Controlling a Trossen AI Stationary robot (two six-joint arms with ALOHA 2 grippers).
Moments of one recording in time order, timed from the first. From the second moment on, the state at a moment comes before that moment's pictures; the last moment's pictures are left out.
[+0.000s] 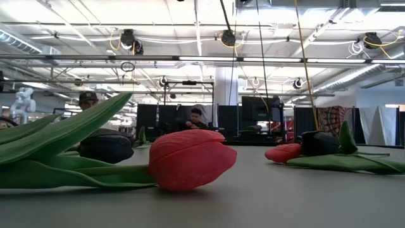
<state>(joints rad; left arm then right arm) 0.15 1.34 1.19 0.35 0.16 -0.40 -0.11 1.42 1.49 -0.21 -0.08 0.37</state>
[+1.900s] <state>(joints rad) 0.16 0.59 1.19 -0.49 0.66 -0.20 -0.11 1.40 1.49 -0.38 -0.08 0.38</state>
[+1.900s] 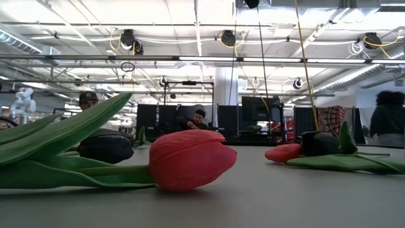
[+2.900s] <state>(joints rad) 0.16 0.53 1.19 -0.78 0.76 0.15 -0.11 1.40 1.49 -0.38 -0.08 0.38</state>
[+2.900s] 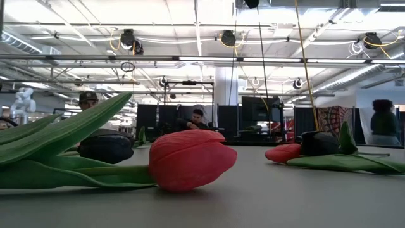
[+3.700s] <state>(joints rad) 0.15 0.51 1.17 -0.77 0.74 0.14 -0.11 1.40 1.49 -0.38 -0.08 0.38</state>
